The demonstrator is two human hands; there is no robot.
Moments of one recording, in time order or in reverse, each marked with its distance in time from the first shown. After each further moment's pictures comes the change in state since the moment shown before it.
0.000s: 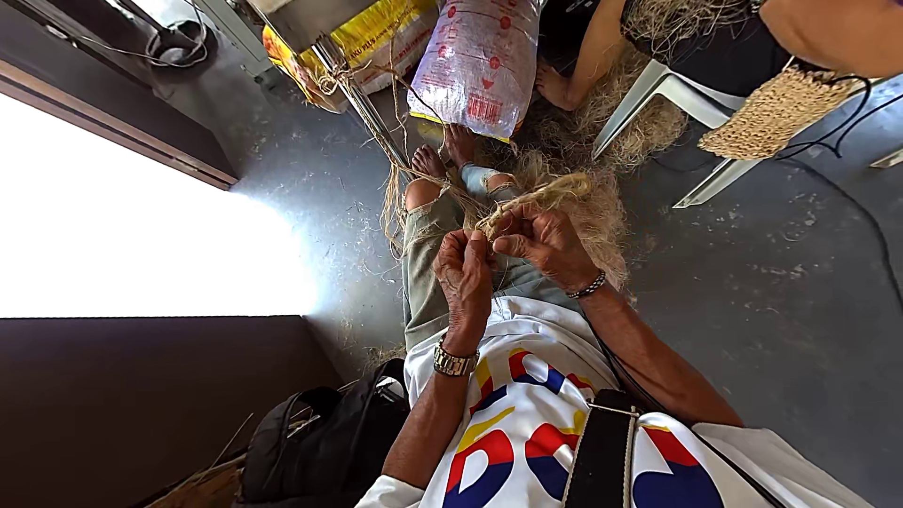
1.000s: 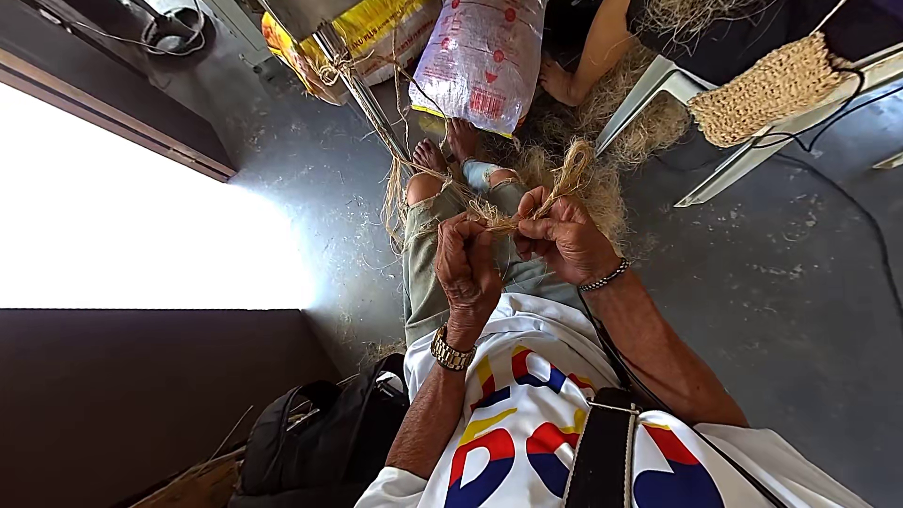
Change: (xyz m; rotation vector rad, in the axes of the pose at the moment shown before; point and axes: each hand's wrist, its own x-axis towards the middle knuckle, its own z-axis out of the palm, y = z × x) left_hand 0.009 -0.009 -0.011 0.294 -0.108 0.766; right_hand 0.000 -0.018 -0.008 0.507 0.043 0.297
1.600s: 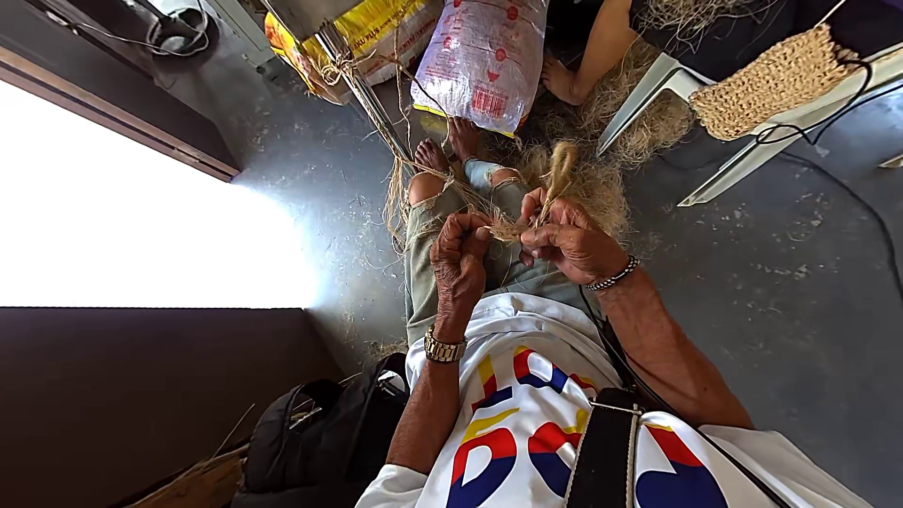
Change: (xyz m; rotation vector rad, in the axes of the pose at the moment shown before) left_hand 0.009 -0.014 -0.013 -0.295 -0.146 -0.246; right_hand -0.002 -0.004 -0.007 -0.096 -0.117 0.031
